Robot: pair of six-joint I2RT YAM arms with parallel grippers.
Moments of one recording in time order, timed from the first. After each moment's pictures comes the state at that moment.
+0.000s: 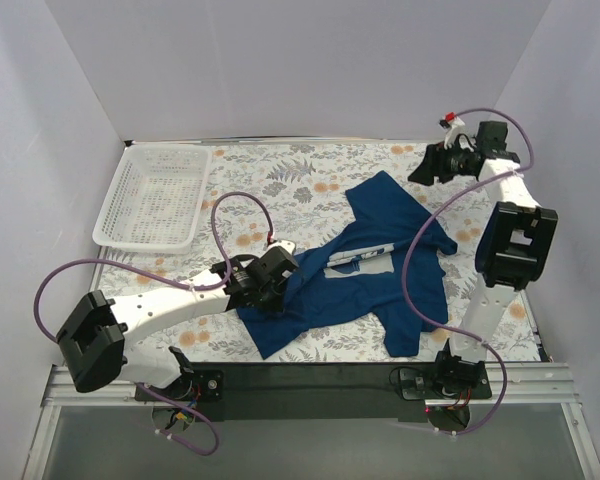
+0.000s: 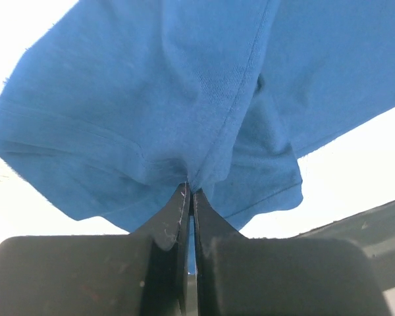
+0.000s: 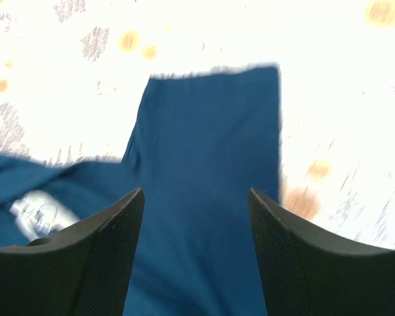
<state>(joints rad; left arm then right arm) -0.97 1.34 0.87 -0.63 -0.20 -0.60 -0.18 1.99 1.62 -0.49 -0.88 -0.33</state>
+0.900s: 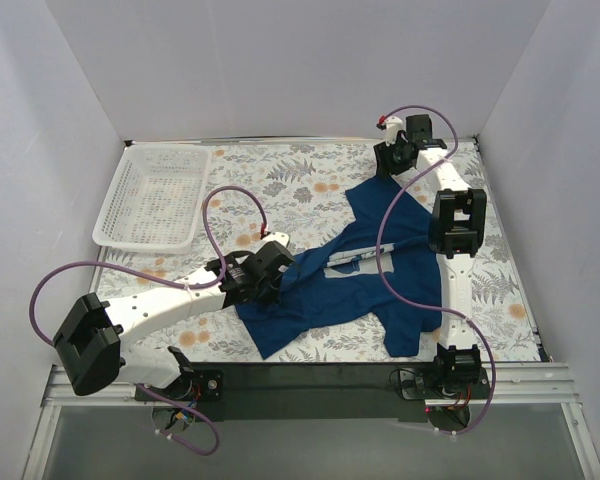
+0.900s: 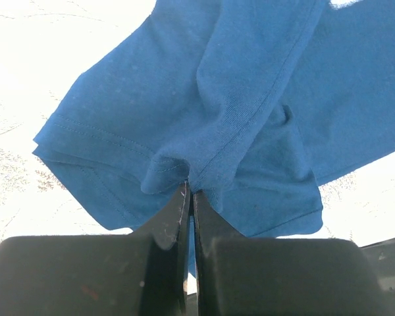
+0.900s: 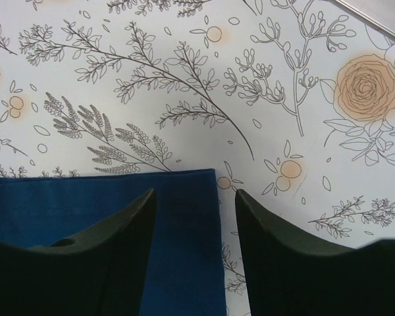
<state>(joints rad) -0.94 1.31 0.88 -0.63 -0.31 -0.57 0.08 2.55 2.26 -0.56 -0.36 -0.34</state>
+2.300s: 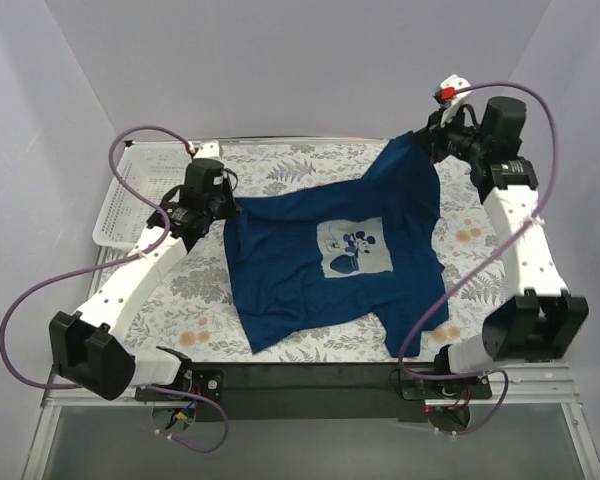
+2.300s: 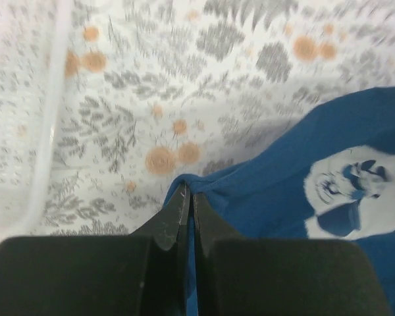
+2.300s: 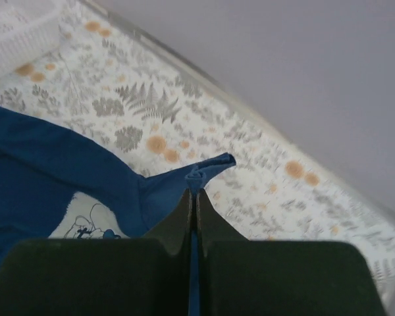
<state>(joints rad) -0.43 1.32 1.17 -0.50 -0.24 -0.42 0.01 1.55 1.53 -0.33 -0.67 -0.27</state>
